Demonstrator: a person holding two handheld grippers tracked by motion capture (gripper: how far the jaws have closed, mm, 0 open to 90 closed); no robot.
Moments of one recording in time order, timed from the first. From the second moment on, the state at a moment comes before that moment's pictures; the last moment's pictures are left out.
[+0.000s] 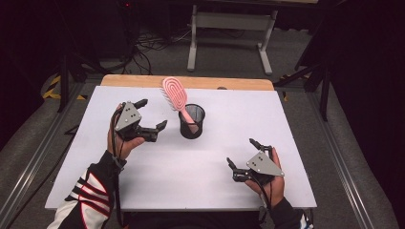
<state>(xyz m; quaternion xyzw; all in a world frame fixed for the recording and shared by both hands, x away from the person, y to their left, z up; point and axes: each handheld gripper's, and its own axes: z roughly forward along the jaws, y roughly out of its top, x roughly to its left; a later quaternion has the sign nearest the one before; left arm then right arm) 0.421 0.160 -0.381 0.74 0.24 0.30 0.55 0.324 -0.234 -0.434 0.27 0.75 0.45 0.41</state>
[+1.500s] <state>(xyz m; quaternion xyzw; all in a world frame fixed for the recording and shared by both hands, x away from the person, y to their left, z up) 0.370 0.152 -0.388 0.77 0.18 0.30 0.54 0.319 -0.230 -0.430 0.26 0.74 0.45 0.42</state>
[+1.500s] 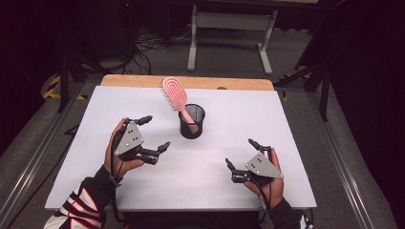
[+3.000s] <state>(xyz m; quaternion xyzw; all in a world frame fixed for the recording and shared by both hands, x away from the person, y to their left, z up) 0.332 0.187 -0.425 0.79 0.17 0.31 0.49 0.313 -0.229 -0.426 0.26 0.74 0.46 0.42</state>
